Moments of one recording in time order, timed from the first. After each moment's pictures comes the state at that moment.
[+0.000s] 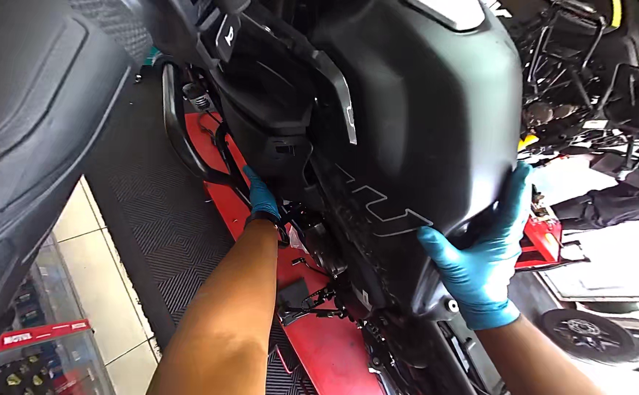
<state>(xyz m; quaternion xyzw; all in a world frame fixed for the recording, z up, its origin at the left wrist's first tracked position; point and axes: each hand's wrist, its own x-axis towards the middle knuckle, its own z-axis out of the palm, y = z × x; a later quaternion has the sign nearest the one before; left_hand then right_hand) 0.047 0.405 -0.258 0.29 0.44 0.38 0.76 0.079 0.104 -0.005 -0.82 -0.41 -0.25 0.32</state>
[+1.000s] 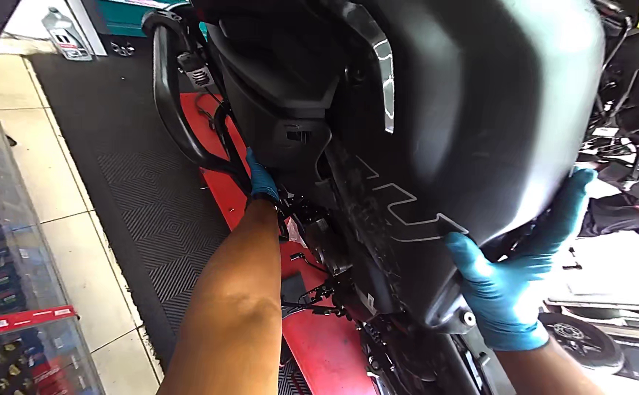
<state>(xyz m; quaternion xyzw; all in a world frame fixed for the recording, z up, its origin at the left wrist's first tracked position) 0.048 0.425 -0.234 0.20 0.36 0.38 0.83 0.076 0.110 -0.008 -0.80 -0.42 -0.26 0.35</state>
